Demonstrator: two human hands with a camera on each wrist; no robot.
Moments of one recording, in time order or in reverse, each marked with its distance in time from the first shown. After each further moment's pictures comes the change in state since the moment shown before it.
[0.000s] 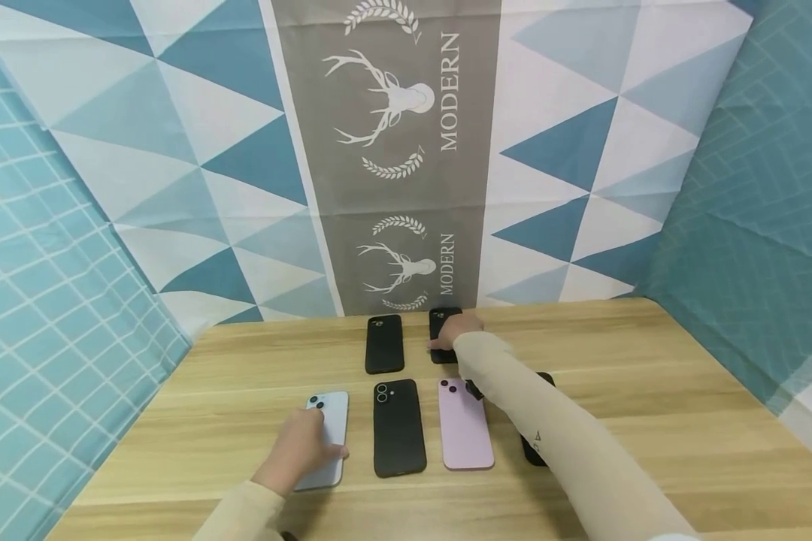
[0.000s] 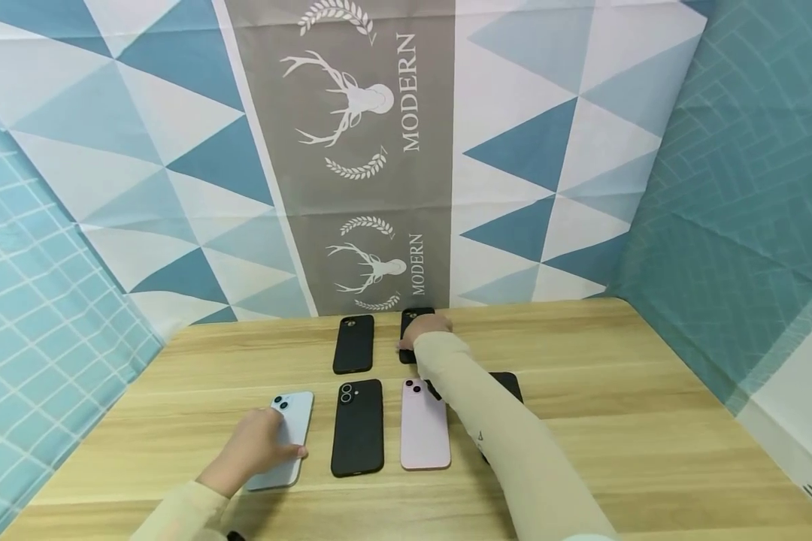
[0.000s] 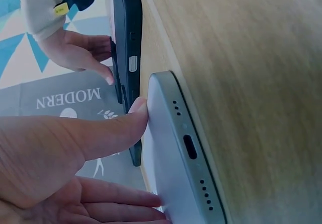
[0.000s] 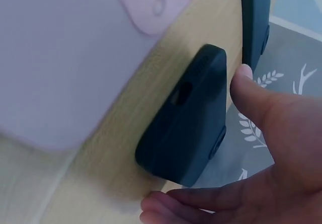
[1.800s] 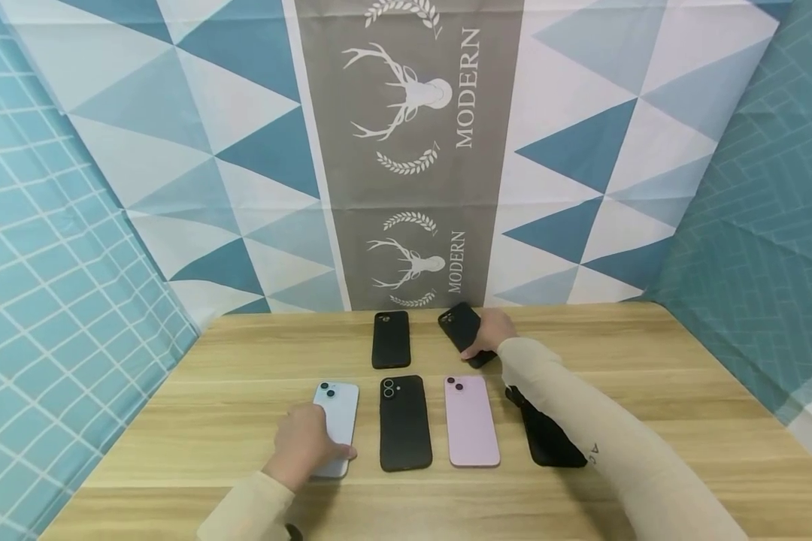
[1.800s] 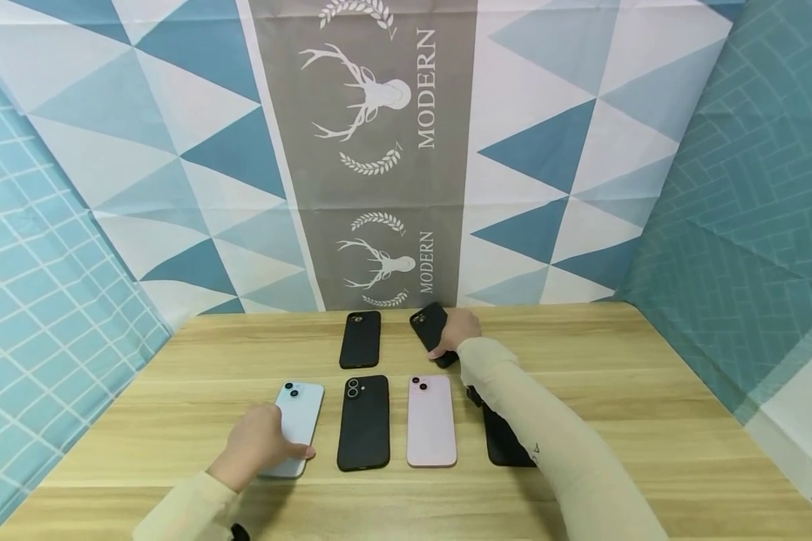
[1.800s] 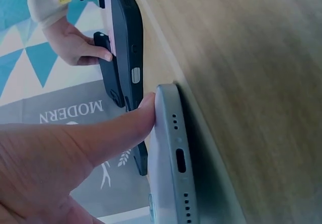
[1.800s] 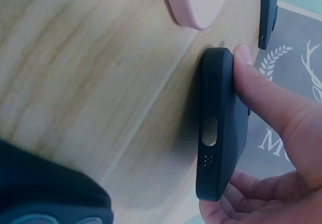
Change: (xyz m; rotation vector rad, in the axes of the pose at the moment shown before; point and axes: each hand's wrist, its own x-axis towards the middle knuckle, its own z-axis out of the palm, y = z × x) left_hand -0.006 0.008 -0.009 0.083 -0.071 -0.206; right_hand -0.012 0.053 0.002 0.320 0.166 -0.130
